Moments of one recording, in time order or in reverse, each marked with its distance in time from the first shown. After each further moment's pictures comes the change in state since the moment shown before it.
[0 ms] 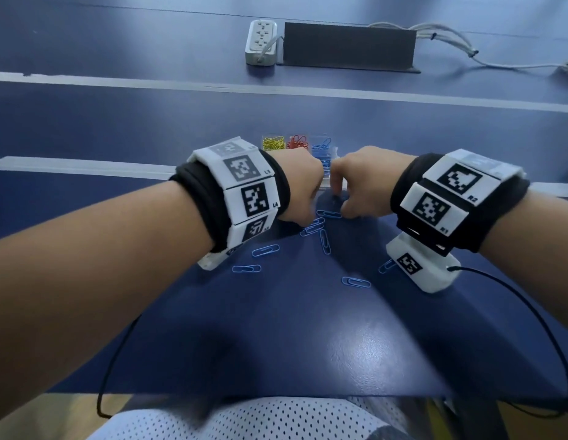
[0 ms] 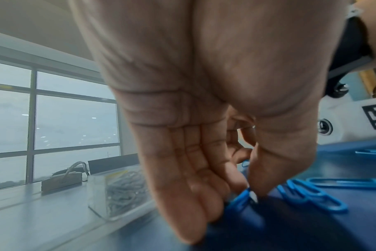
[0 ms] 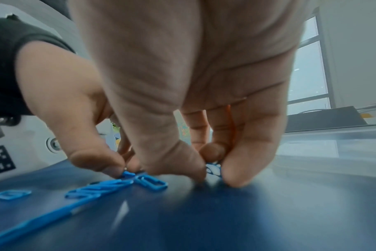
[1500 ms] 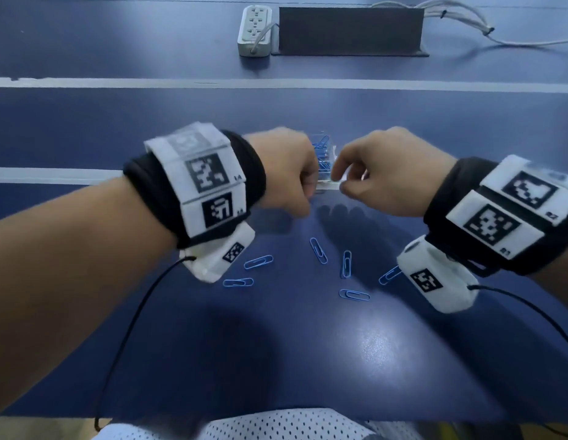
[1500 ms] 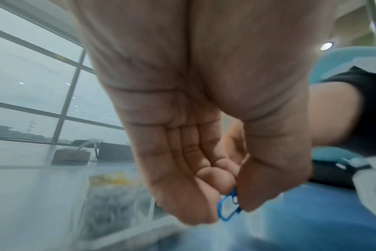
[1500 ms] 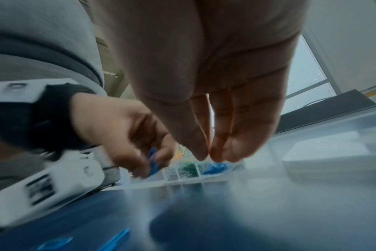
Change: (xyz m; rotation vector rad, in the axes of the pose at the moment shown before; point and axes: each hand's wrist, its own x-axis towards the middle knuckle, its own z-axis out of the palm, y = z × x) left_hand 0.007 -0.011 -0.018 -0.171 0.015 -0.050; right_hand -0.007 0.022 -0.002 0.280 0.248 -0.034
